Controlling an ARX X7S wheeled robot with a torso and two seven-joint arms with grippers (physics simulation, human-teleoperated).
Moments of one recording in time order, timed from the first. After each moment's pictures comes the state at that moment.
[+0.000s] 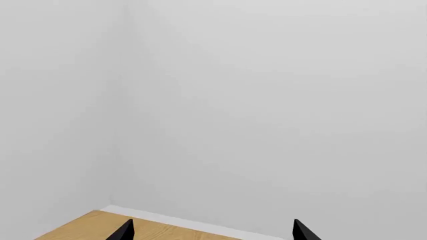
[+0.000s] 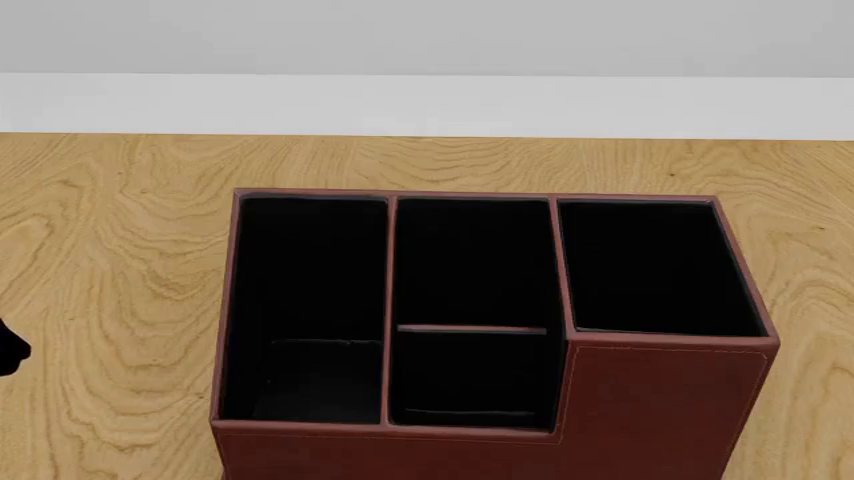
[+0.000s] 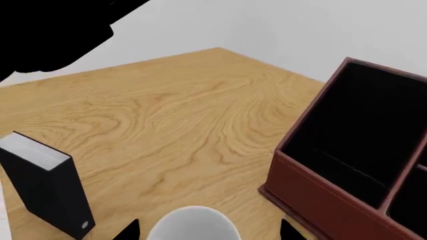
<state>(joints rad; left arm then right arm) -0.21 -0.31 -0.09 0.41 -0.32 -0.28 -0.29 0.02 0.33 -0.66 -0.83 0.26 0.83 0.01</state>
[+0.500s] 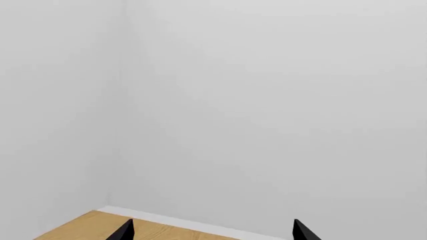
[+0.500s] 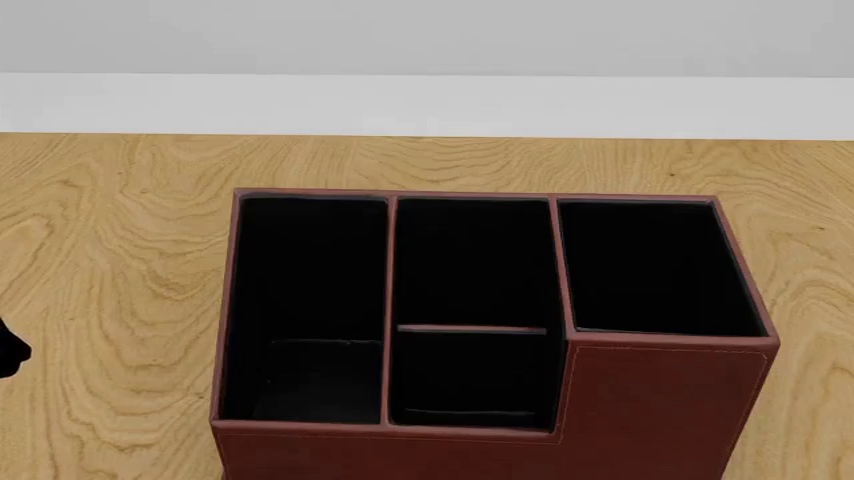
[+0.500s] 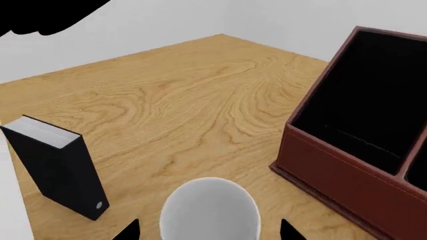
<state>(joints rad) -0.21 -0.32 -0.09 0.42 -0.34 -0.28 -0.30 -0.08 0.36 -0.69 -0.76 0.25 0.69 0.02</state>
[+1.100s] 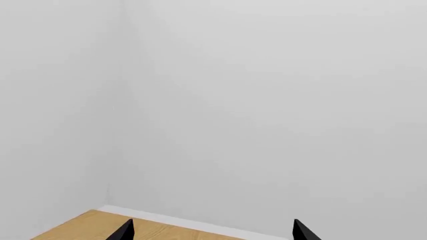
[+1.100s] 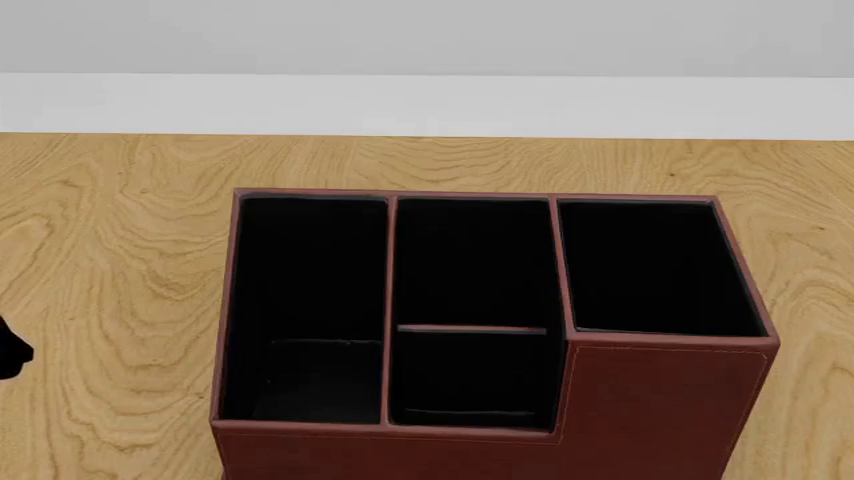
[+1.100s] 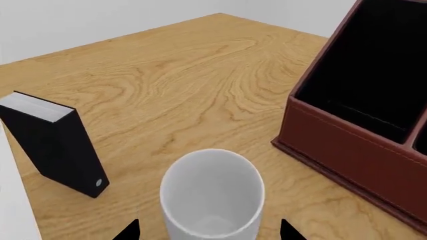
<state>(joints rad) -0.21 -0.32 -0.08 0.42 -0.34 -0.27 -0.30 -0.11 0.38 -0.71 -0.71 0.24 0.66 0.04</state>
